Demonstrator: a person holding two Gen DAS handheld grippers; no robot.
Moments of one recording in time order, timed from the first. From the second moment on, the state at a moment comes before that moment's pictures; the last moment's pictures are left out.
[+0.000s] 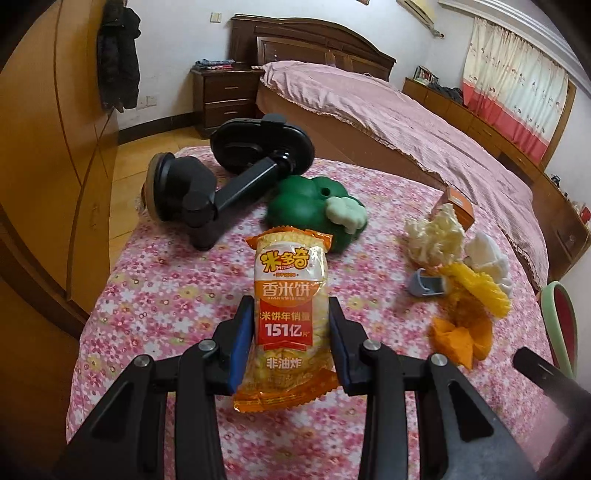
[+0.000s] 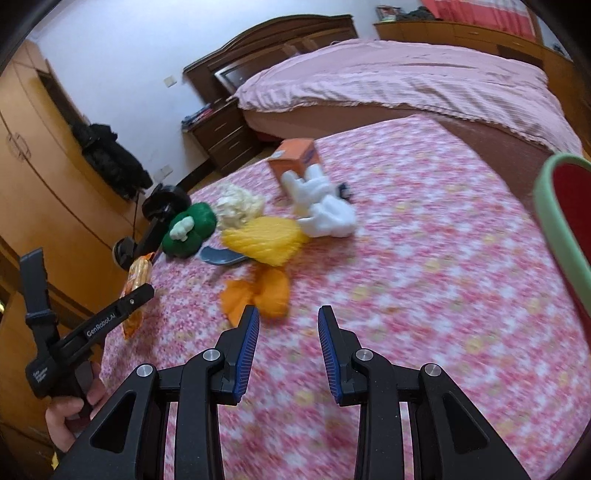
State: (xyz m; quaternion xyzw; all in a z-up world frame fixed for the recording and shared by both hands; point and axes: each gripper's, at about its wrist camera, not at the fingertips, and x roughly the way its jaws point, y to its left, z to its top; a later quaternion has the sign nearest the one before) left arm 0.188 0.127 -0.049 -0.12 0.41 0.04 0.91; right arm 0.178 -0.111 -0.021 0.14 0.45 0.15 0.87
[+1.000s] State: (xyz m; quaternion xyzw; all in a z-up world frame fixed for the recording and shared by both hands) left arm 0.180 0.130 -0.050 -0.13 0.39 0.03 0.91; right arm 0.222 -0.068 -0.056 0.10 0.44 0.13 0.88
